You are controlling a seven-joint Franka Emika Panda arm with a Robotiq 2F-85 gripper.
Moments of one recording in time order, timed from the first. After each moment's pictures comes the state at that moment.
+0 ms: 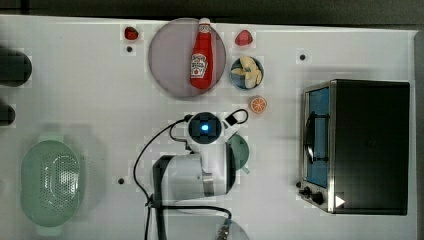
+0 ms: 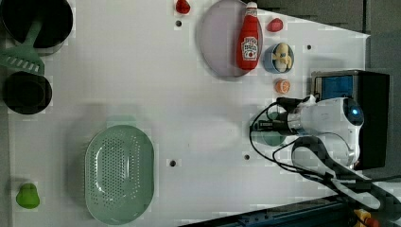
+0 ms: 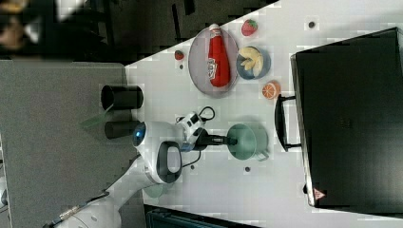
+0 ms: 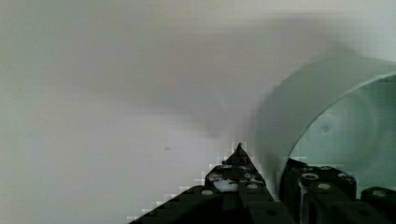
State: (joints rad) arm -0.09 0.31 0.14 -2.42 -0.11 0.96 -0.58
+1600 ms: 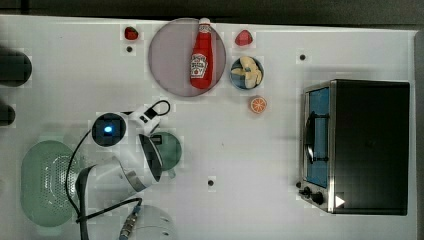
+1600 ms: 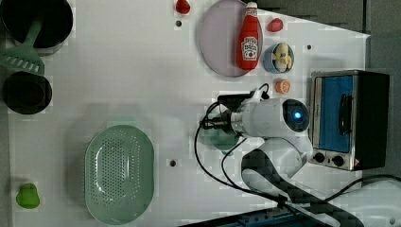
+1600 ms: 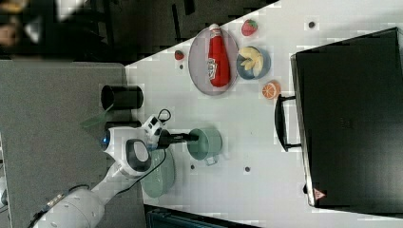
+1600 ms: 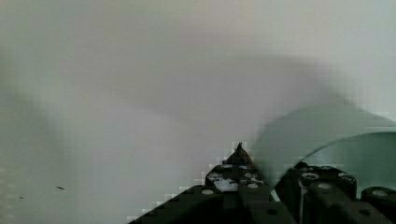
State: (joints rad) arm 0.15 0.43 0.28 -2.25 -0.13 1.00 -0.35
